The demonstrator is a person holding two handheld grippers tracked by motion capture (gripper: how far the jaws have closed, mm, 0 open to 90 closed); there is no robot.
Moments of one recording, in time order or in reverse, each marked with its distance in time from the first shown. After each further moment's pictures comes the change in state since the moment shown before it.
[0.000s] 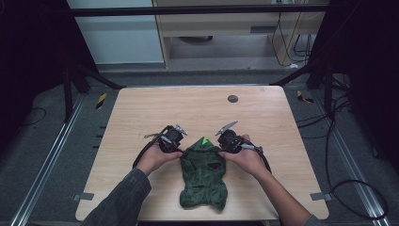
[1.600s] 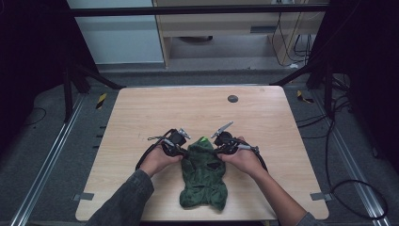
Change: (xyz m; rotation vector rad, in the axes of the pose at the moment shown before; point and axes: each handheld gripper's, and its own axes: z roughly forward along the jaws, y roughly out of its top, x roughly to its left) left arm -0.008 -0.002 0.007 -0.005 -0.092 0.027; right arm 0.007 0.003 0.010 0.034 0.089 -0.031
